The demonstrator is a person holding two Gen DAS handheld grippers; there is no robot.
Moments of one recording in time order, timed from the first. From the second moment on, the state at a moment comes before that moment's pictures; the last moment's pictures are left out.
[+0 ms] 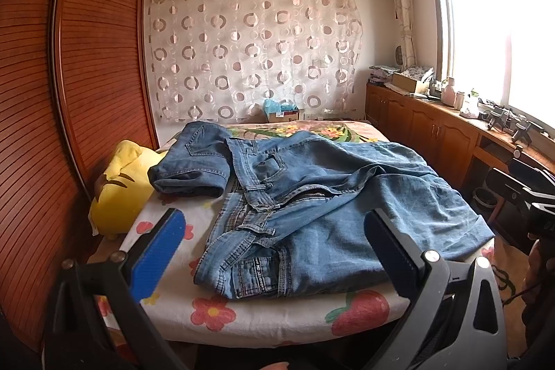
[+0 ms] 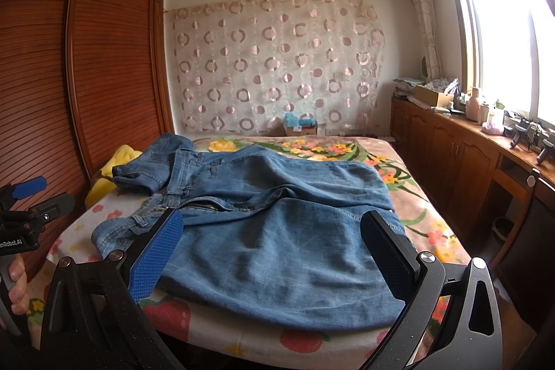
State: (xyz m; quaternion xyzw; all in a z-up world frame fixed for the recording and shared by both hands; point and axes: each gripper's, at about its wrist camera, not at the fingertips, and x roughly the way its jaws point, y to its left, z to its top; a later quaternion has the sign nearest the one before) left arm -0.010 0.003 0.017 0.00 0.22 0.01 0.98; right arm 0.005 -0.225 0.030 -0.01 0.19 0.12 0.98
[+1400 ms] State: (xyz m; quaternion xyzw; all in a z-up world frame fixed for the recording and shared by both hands) left arm 0.020 0.031 -0.025 -0.02 0.27 0.00 0.96; right arm 0.019 -0.255 -0.001 -0.01 0.23 0.10 0.97
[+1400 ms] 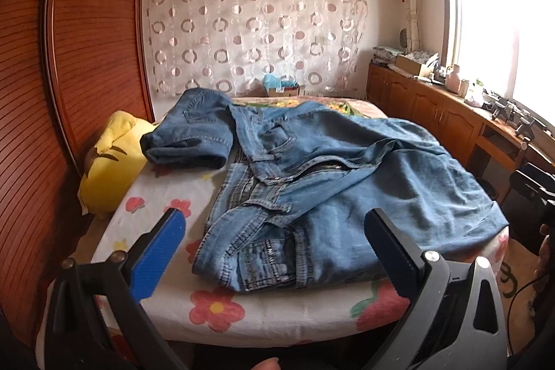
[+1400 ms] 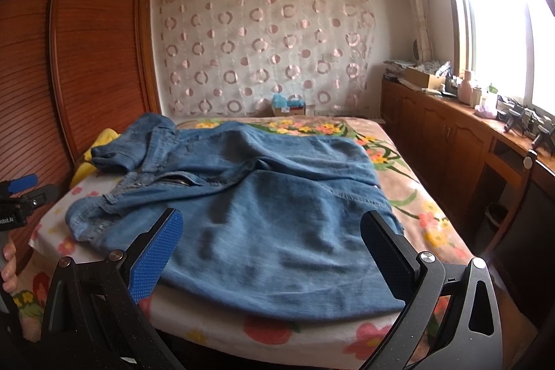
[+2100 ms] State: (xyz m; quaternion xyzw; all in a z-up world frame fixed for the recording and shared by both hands) left arm 0.048 0.084 -0.054 -0.01 0.32 0.01 0.95; right arm 0.044 -0.304 -0.038 -0.04 0.28 0.04 0.96
